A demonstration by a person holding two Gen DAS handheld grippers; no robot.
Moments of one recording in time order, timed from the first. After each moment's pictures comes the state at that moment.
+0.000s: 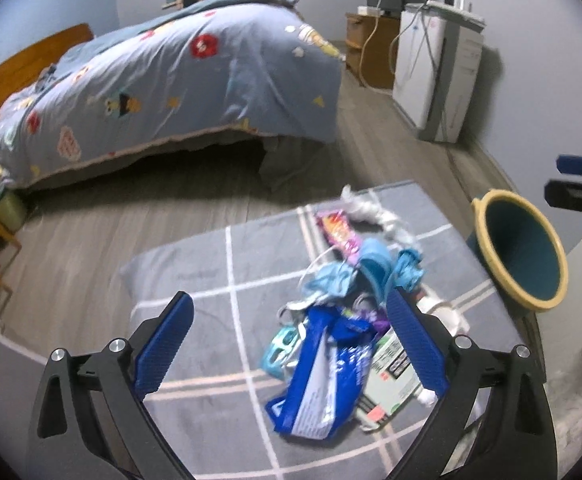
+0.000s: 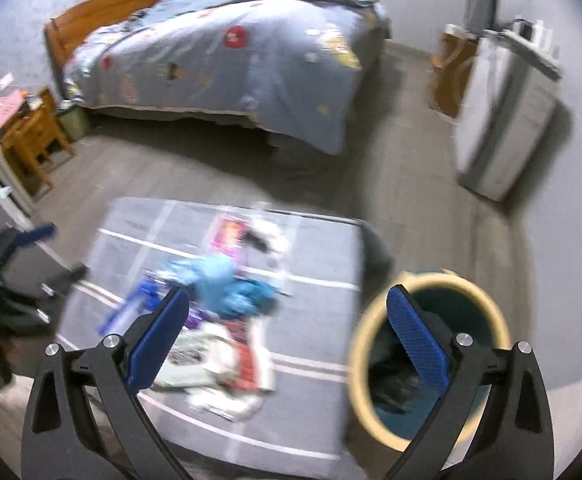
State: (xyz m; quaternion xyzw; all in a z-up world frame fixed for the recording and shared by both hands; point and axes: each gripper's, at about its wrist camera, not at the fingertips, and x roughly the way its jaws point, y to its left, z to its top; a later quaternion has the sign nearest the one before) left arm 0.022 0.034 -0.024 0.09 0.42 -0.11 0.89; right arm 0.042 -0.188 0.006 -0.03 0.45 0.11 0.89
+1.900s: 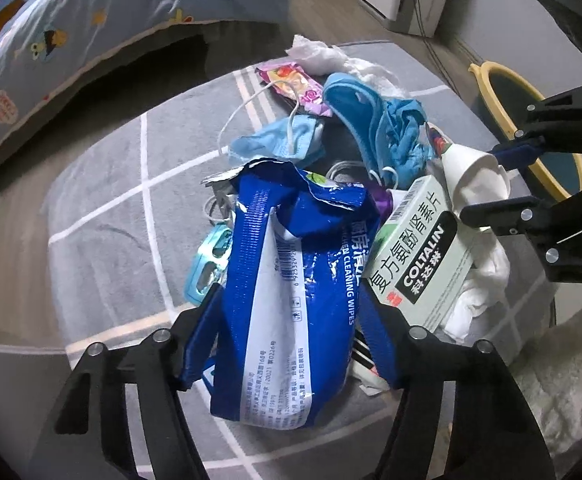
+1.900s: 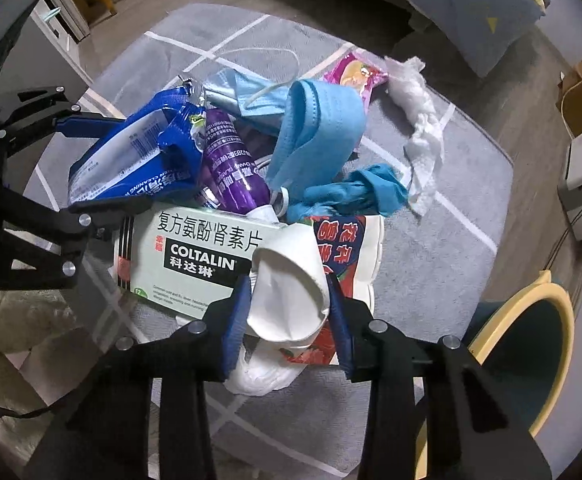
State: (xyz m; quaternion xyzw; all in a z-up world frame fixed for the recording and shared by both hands) left arm 0.027 0.005 -0.141 0.14 0.56 -0.17 0.80; right arm 0.054 -0.119 -0.143 -0.20 0.59 0.25 0.74
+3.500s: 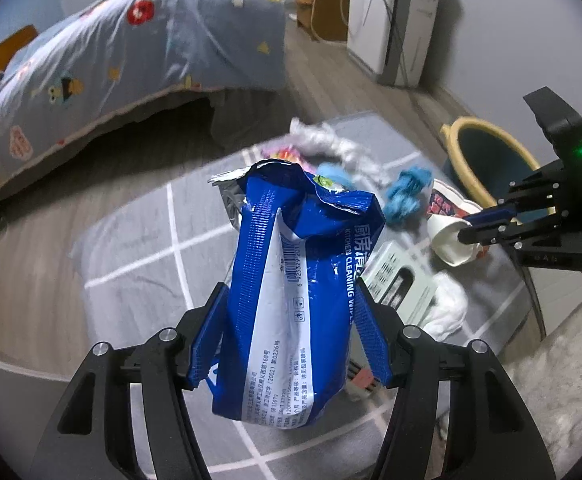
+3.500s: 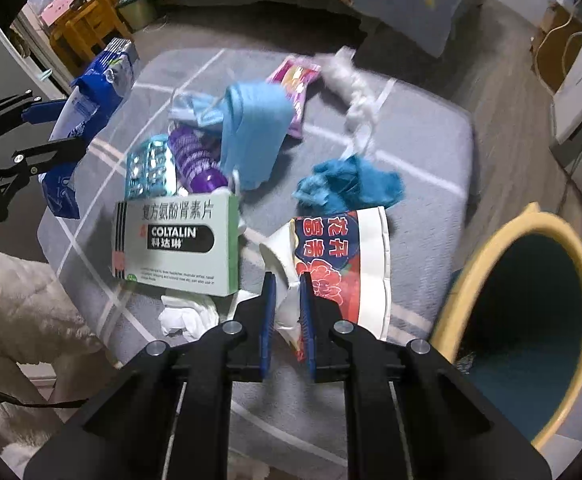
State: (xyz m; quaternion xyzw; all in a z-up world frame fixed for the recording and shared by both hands) left arm 0.014 0.010 -0.068 0.12 0.47 -0.19 0.85; right arm 0.033 -0.193 -0.123 -0.09 0.55 0.24 0.79
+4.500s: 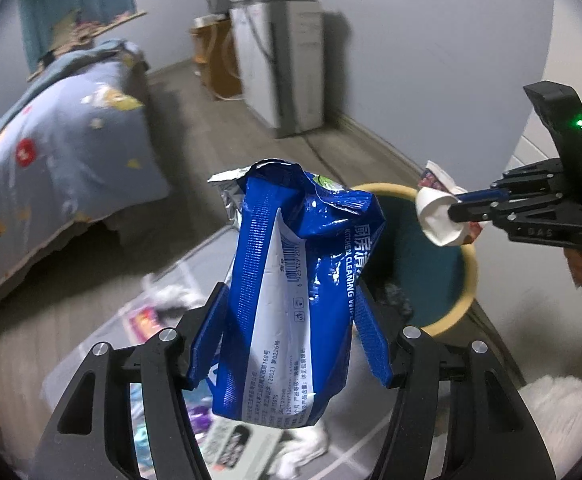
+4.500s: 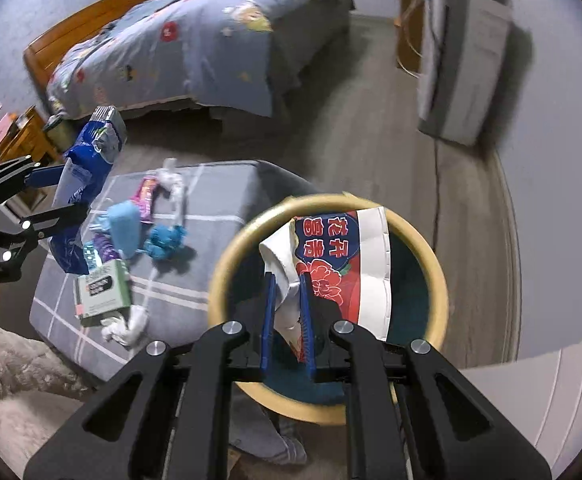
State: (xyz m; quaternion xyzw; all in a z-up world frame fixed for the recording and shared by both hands) left arm 0.019 -0.198 -0.010 0.19 0.39 -0.33 0.84; right arm -0.010 -0.412 -0.047 0.04 0.47 0.09 0.88
